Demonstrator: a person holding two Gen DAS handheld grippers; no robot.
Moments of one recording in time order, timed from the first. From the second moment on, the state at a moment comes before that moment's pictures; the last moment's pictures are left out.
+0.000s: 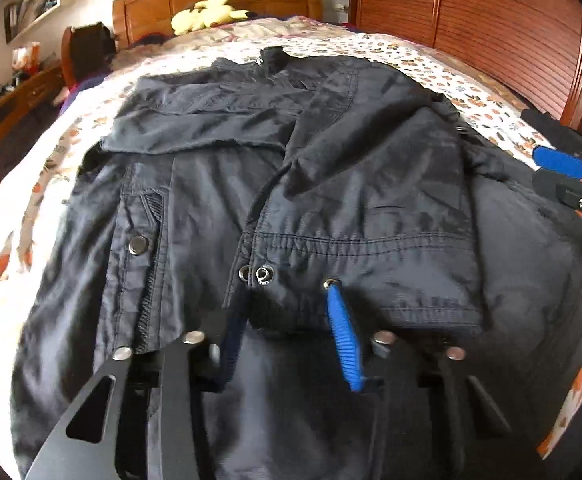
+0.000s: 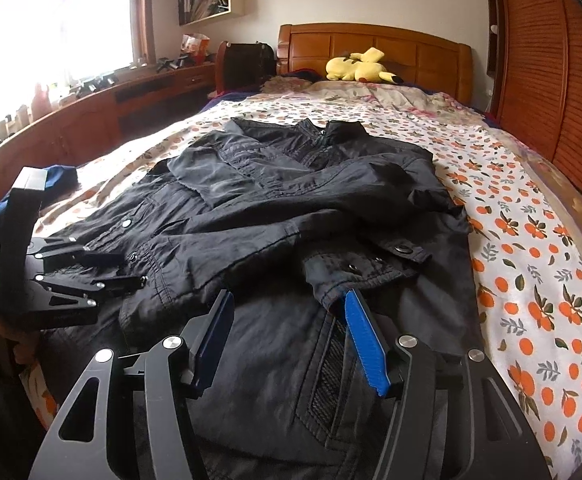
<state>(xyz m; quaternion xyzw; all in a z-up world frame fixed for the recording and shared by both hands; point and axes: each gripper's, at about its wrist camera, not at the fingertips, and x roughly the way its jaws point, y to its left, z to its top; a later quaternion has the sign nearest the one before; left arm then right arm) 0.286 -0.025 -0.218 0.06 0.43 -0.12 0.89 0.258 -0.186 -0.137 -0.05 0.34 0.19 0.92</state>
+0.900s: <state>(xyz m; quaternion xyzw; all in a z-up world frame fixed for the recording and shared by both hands) 0.301 0.023 -0.136 0.05 0.37 -0.07 0.93 0.259 -0.190 -0.139 -0.06 0.34 0.18 0.92</state>
